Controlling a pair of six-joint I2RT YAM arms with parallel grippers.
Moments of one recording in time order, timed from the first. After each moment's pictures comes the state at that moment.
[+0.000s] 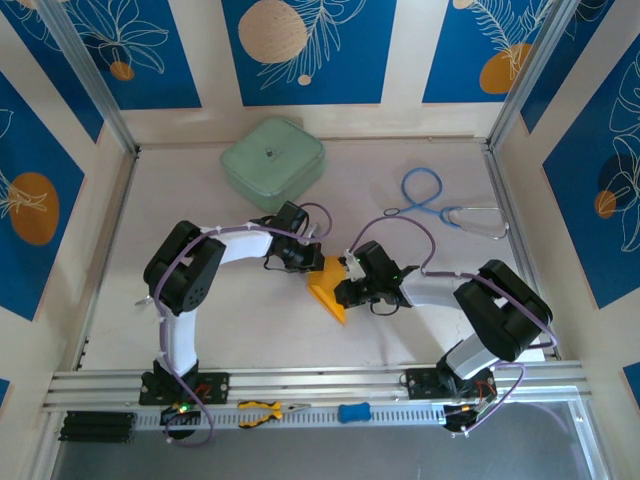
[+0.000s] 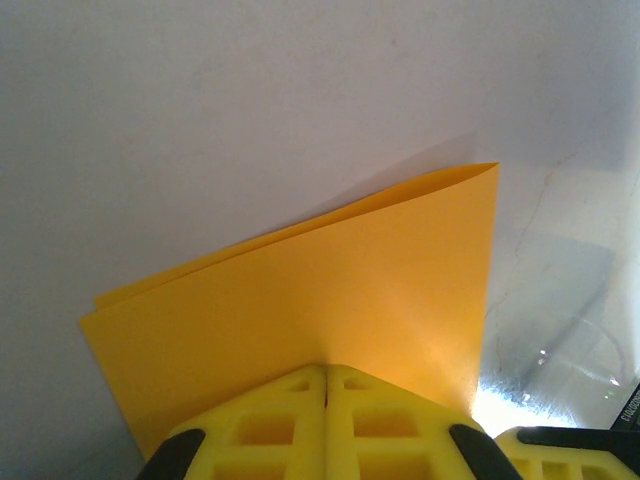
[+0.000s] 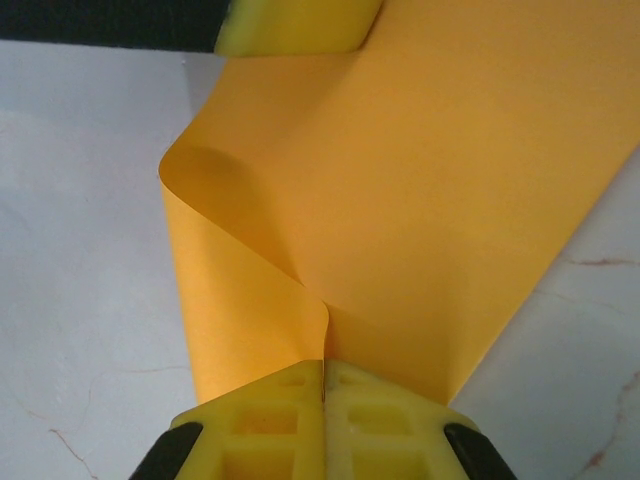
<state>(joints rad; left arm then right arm) -0.61 1.98 1.17 -0.31 0.54 -0.54 0.67 1.53 0.56 0.00 -0.37 0.44</state>
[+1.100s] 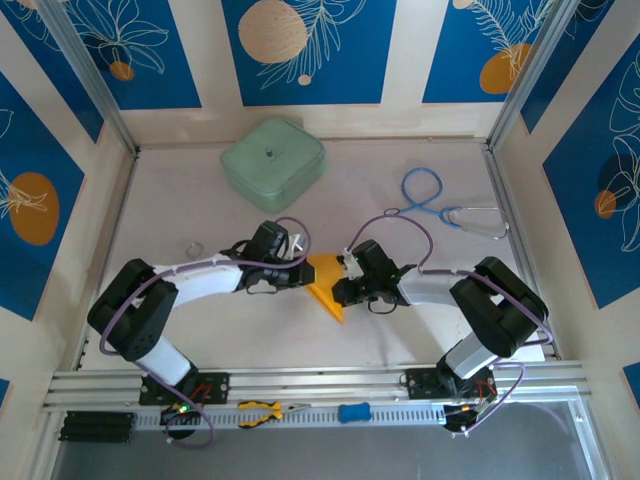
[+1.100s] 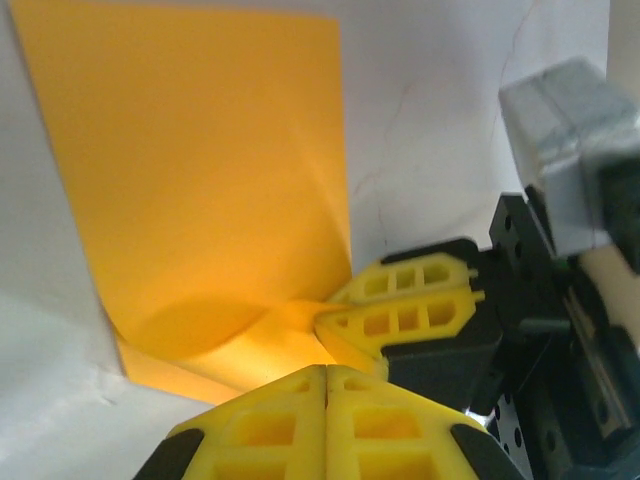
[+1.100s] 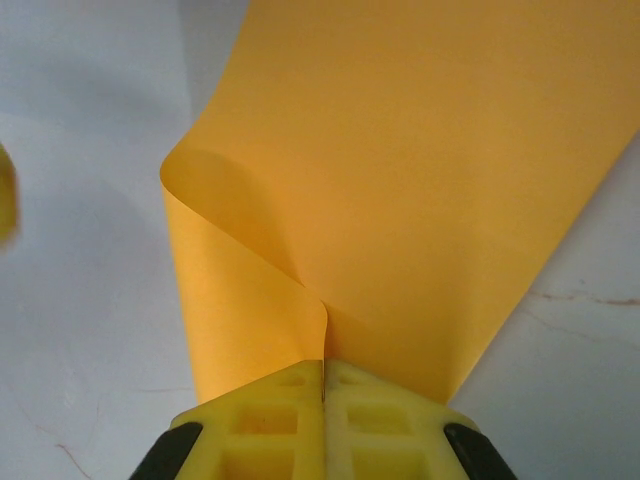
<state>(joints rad) -0.68 1.58 0.77 -0.04 0.51 -0.76 0.67 1.56 0.58 0.03 -0.37 0.45</state>
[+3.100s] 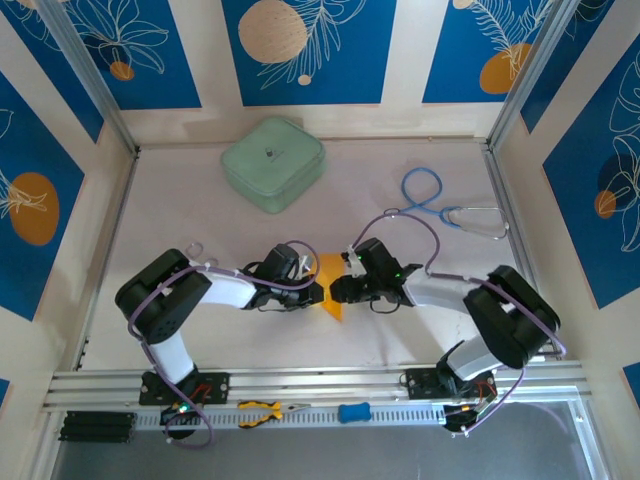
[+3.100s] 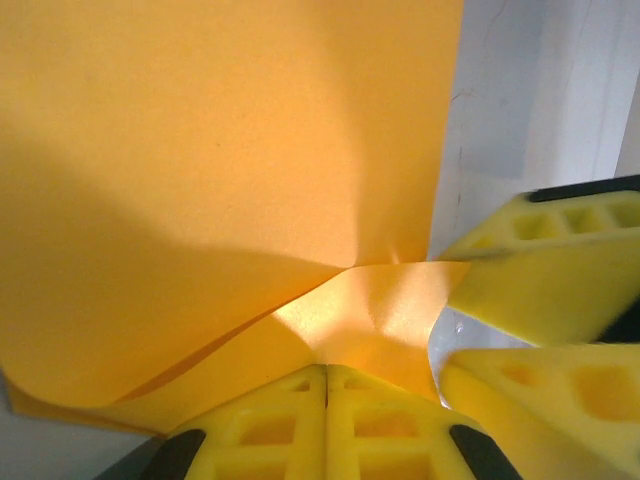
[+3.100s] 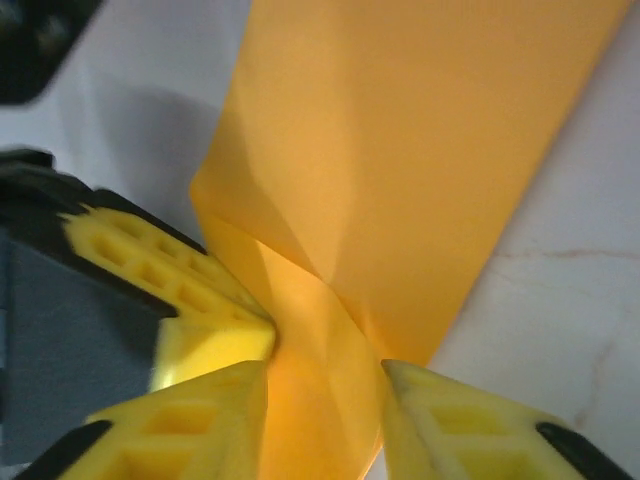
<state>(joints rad) -0.76 1.74 0.65 0.26 0.51 -0.96 0.67 1.45 0.58 -0.07 -0.34 0.53</state>
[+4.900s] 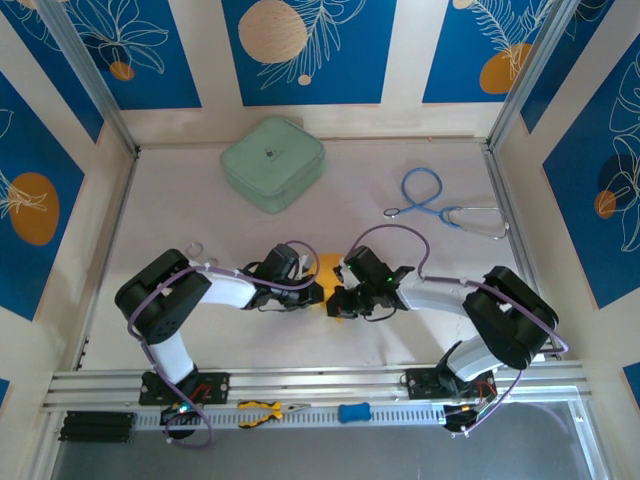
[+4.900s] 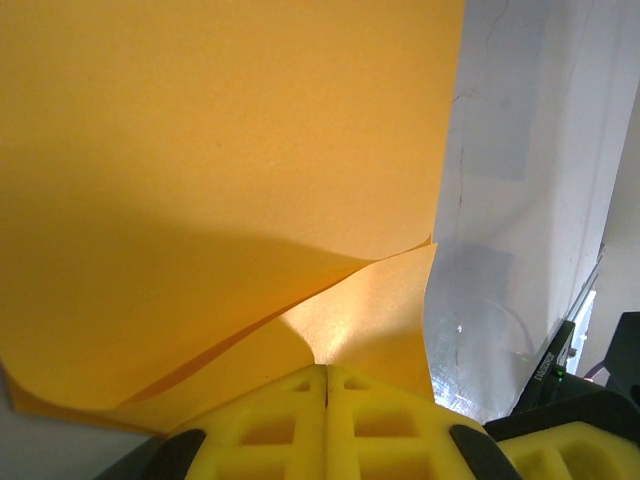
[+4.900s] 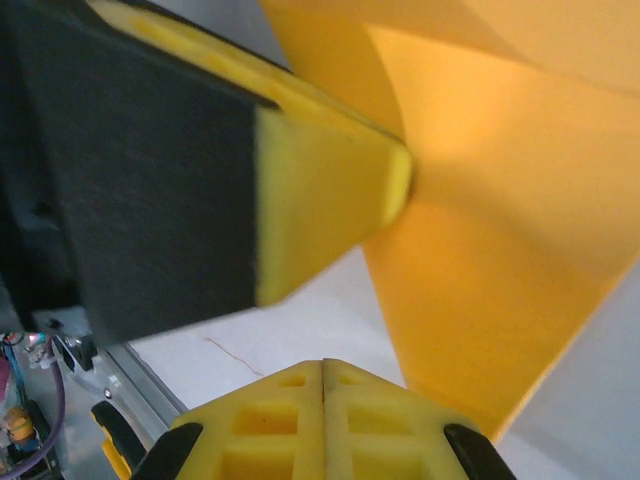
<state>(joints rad) -0.76 1.74 0.65 0.26 0.51 -0.96 0.77 1.49 0.62 -0.17 -0.50 0.75</state>
